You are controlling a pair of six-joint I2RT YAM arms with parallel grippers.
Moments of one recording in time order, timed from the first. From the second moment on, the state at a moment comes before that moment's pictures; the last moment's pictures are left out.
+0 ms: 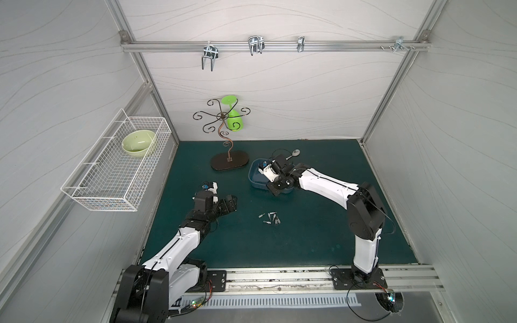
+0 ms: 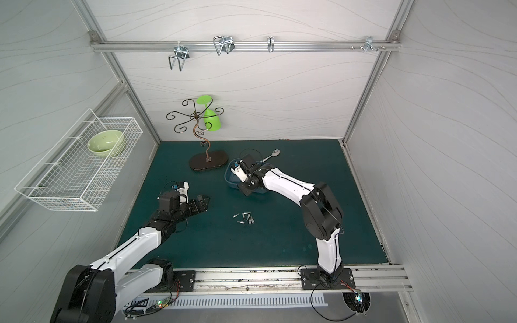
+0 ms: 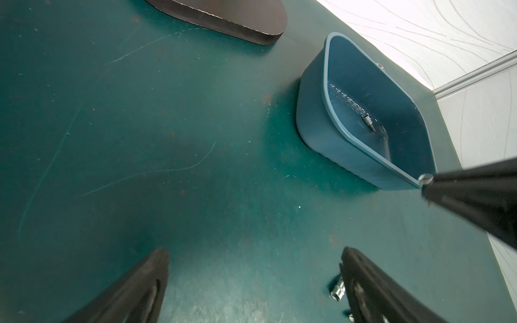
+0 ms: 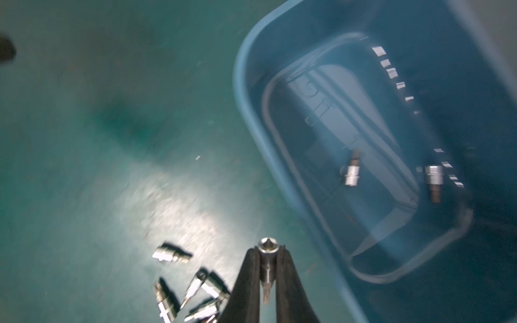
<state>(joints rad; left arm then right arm) -0.15 1.04 0.36 0.02 0.20 -0.50 0.76 1.92 1.53 -0.60 -0.08 -0.05</state>
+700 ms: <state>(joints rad) -0.15 1.05 0.36 0.04 0.24 -0.50 0.59 2.06 1.63 -0.43 -0.14 0.12</state>
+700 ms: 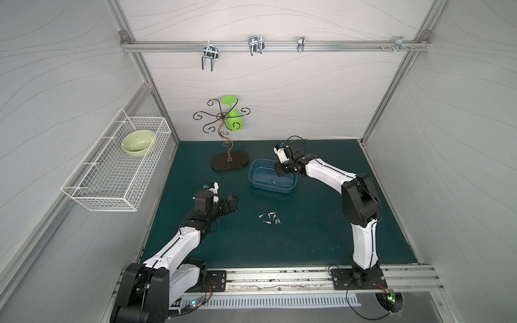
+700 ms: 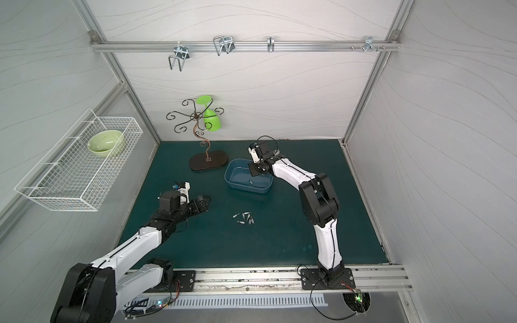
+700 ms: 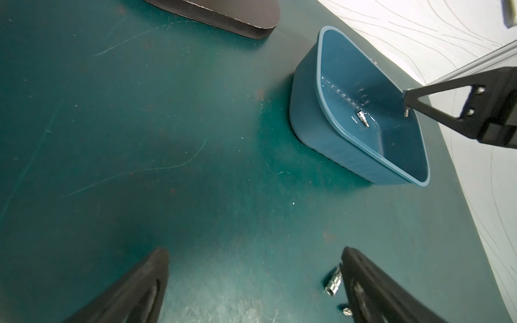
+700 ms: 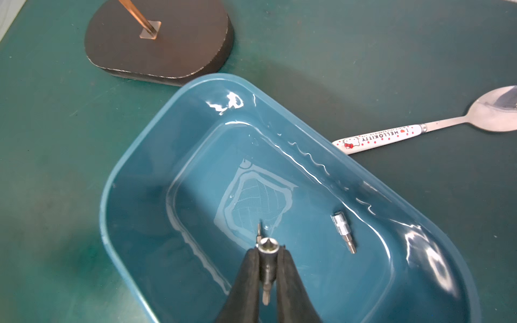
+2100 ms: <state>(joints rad) -0.63 1.23 0.62 -0.33 -0.05 -0.42 0.50 0.88 0.32 0.14 -0.05 0.21</state>
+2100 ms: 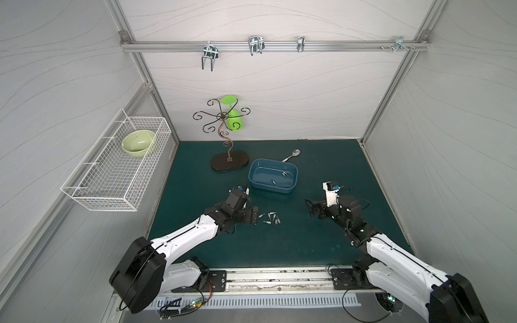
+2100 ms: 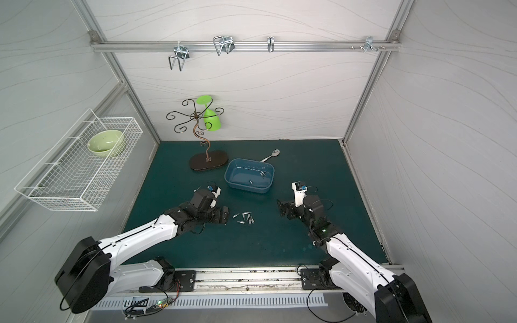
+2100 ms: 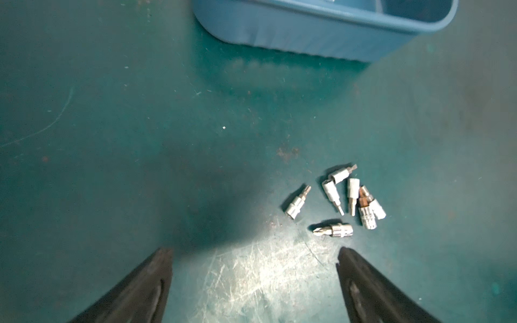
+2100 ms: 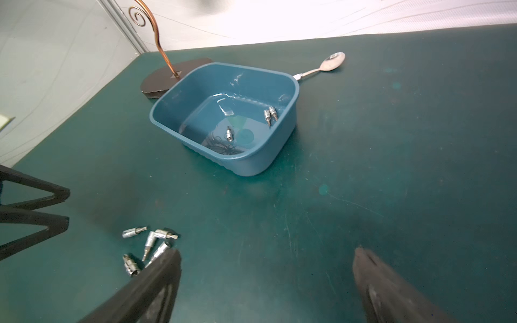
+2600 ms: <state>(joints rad) -0.75 1.46 0.77 -0.39 -0.12 -0.37 0.50 0.90 0.32 0.18 0.02 0.27</state>
